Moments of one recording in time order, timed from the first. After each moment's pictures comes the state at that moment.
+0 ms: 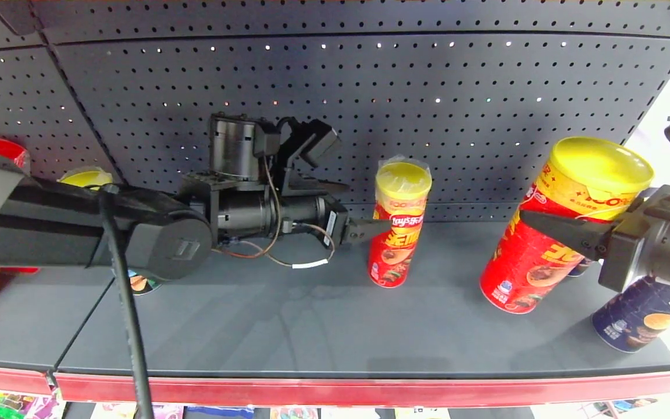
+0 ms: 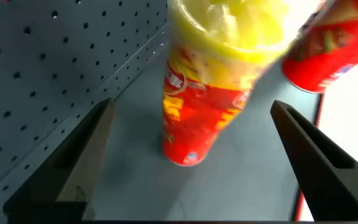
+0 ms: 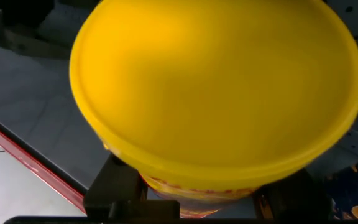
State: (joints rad) left arm -0.59 1.94 -1.23 -0.45 -0.44 0.13; right arm 0.46 1.21 -0.71 -0.33 0.04 -0.16
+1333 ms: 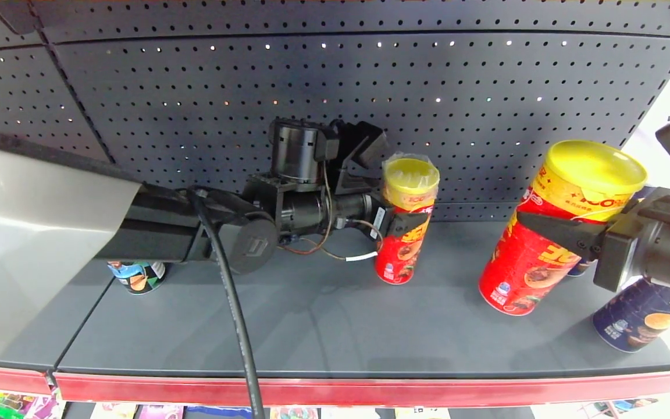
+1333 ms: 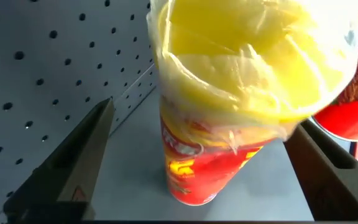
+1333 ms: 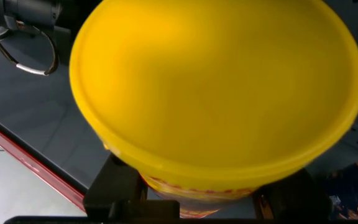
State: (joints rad) left arm -0.69 2.10 -1.44 -0.45 -0.30 0.13; right arm 0.45 1.22 -0.71 -0.33 0.03 -0.14
